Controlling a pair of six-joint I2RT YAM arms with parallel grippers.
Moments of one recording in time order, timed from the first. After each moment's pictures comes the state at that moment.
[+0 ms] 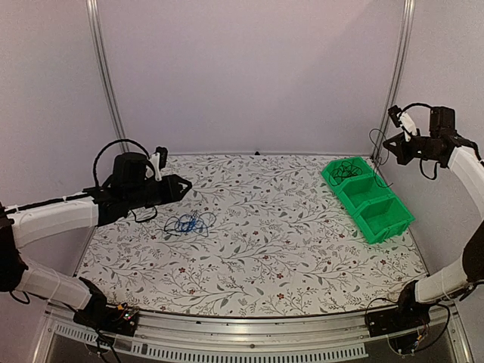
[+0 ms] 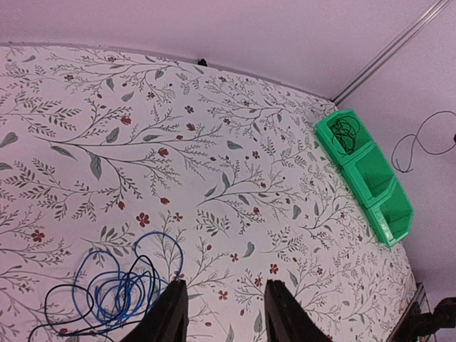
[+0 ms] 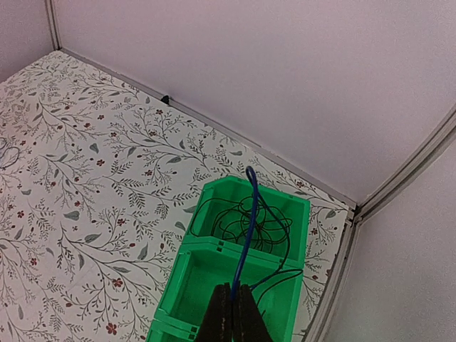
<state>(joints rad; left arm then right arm) -0.54 1.25 0.75 0.04 0.08 -0.55 -0.17 1.32 1.28 -0.51 -0.54 -0.54</state>
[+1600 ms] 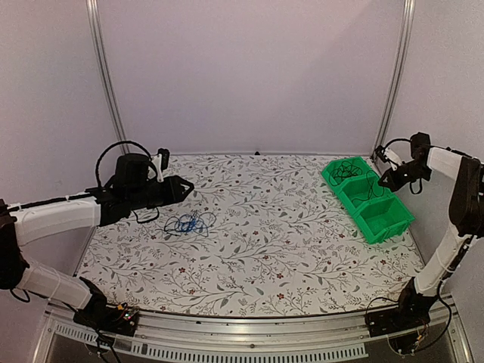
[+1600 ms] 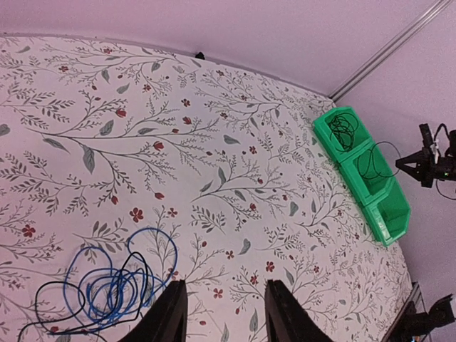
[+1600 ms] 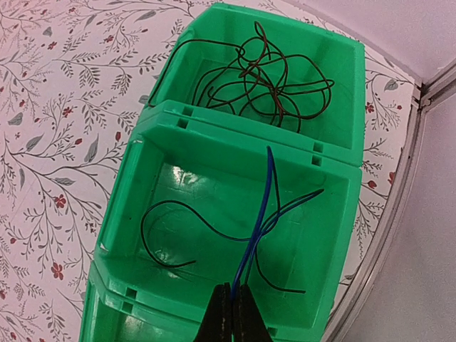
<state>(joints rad) -0.55 1.27 0.75 0.06 0.09 -0.58 -0.25 1.70 1.28 -0.62 -0.44 -0.70</state>
